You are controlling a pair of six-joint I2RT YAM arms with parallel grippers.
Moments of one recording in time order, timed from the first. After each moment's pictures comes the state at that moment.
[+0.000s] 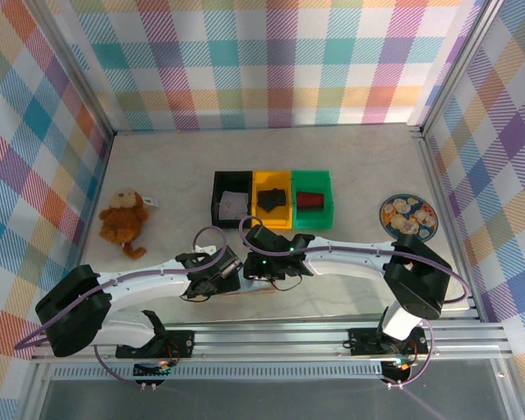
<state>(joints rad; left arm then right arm) -0.91 1.31 0.55 -0.61 -0.23 -1.07 1.10 1.64 1.02 -0.41 -0.09 1.04</state>
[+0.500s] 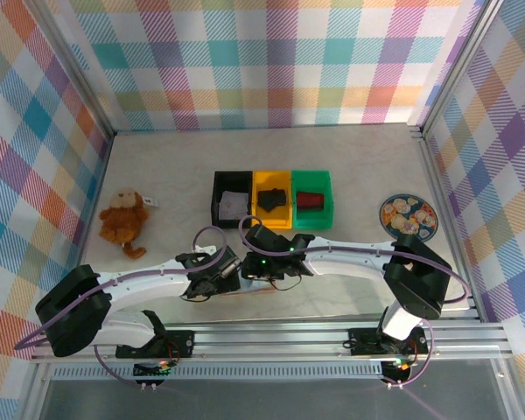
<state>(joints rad) -0.91 1.31 0.55 -0.61 -0.23 -1.07 1.10 1.64 1.02 -0.39 -0.10 1.04</state>
